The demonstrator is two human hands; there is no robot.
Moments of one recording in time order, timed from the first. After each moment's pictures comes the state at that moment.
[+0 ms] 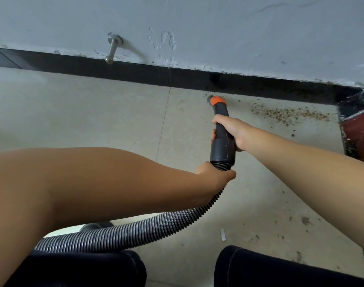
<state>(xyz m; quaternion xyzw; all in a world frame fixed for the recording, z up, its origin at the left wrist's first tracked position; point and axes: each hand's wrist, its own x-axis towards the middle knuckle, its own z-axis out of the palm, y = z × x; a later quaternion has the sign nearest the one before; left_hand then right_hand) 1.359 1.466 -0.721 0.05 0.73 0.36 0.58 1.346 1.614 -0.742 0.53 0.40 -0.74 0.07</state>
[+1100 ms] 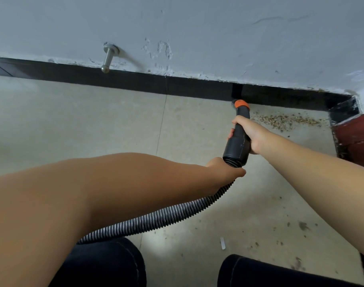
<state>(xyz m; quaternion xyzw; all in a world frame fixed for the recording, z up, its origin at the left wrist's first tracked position) 1.348 1.503 -0.719 0.11 0.72 0.32 0.61 1.368 1.655 -0.748 0.59 0.32 -0.74 -0.02</state>
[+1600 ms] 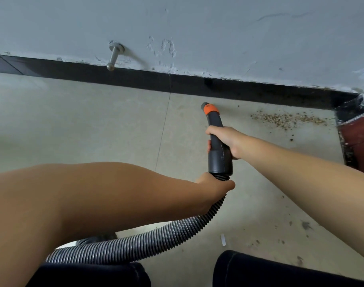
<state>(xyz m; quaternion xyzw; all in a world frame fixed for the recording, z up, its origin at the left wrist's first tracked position) 1.363 1.461 -0.728 0.03 0.71 0.35 0.61 1.343 1.604 -0.749 0.52 0.47 -0.71 0.10</state>
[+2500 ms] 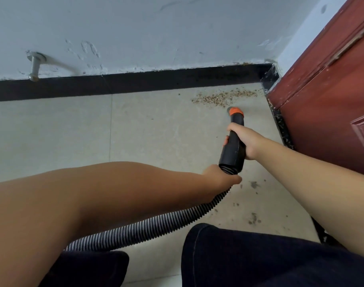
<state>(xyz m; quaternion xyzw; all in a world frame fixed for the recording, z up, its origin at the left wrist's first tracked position) 1.482 1.516 -0.716 0.21 0.69 0.24 0.65 1.538 1.663 -0.743 0.61 0.28 -0.73 -0.07</state>
